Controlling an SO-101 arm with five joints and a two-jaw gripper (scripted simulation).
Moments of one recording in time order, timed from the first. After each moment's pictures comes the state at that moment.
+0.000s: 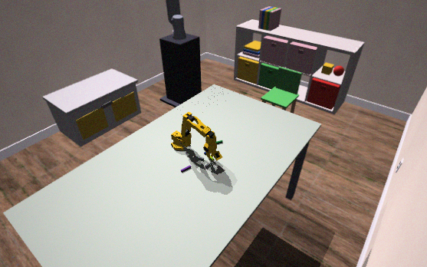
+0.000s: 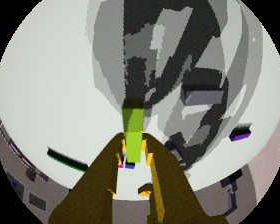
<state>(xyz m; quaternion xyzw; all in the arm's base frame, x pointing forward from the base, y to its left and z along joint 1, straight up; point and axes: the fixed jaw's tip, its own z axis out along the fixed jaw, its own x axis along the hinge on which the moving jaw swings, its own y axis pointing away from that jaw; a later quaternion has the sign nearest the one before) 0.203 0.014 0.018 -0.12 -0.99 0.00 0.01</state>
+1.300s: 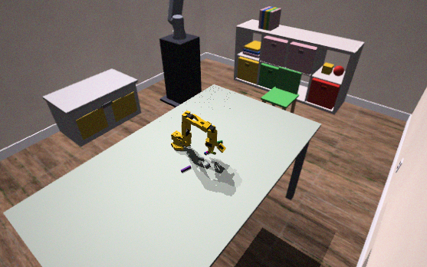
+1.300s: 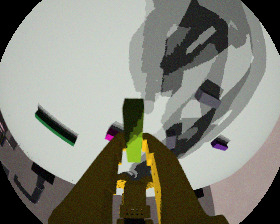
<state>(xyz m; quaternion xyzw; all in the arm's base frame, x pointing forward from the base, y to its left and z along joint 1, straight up) 0.193 0.033 0.041 0.08 -1.00 0.00 0.01</state>
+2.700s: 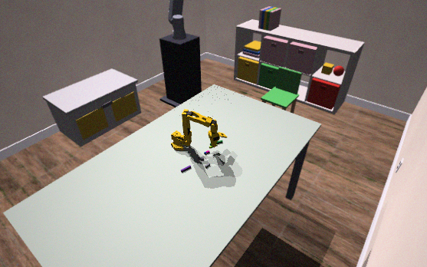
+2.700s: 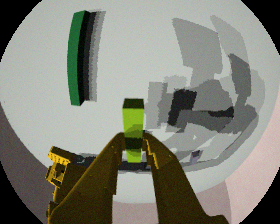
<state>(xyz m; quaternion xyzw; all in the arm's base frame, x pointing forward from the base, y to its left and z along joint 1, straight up) 0.161 0.080 0.035 0.56 -0.83 0.00 0.00</state>
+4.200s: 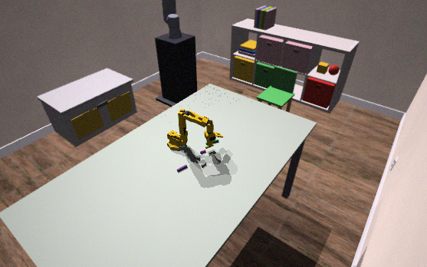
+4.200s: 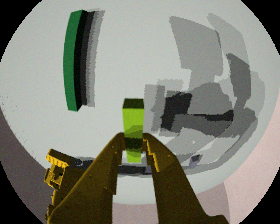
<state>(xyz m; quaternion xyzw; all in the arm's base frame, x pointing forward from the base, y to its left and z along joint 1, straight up) 0.162 0.081 0.029 0.56 -0.83 0.00 0.00</state>
